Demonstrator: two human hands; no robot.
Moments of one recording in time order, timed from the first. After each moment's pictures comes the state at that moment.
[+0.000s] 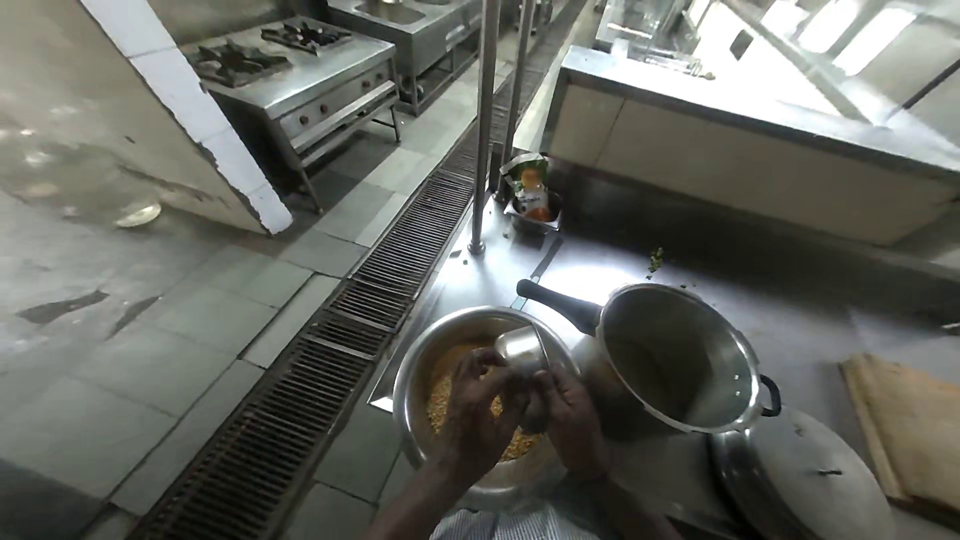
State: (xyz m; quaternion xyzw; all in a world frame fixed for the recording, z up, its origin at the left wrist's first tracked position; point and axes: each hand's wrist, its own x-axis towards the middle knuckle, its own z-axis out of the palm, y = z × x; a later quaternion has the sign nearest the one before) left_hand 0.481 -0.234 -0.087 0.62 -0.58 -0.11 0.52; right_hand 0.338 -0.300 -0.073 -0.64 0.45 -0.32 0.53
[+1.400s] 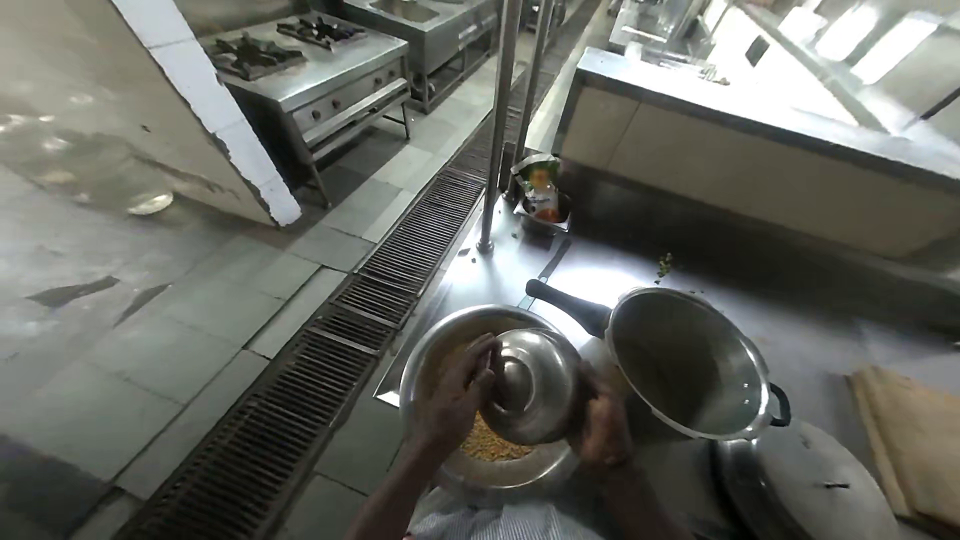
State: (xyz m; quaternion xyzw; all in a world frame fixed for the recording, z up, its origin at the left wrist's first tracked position) left_hand 0.522 -0.229 -0.103 0.57 -0.45 -0.40 0.56; right_hand 0.331 -0.313 -0.079 -0.27 0.44 -0.43 0.74
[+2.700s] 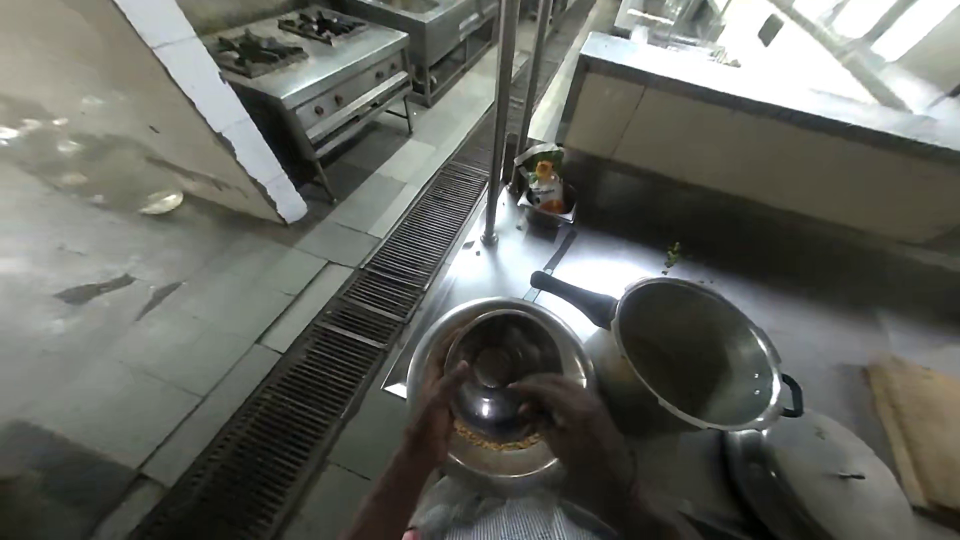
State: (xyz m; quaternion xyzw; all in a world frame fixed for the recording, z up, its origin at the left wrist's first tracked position) left_hand 0.518 -0.207 -0.090 0.53 -0.17 -0.49 0.67; right_hand 0.329 -0.288 -0.057 -0.89 0.23 -0.29 0.27
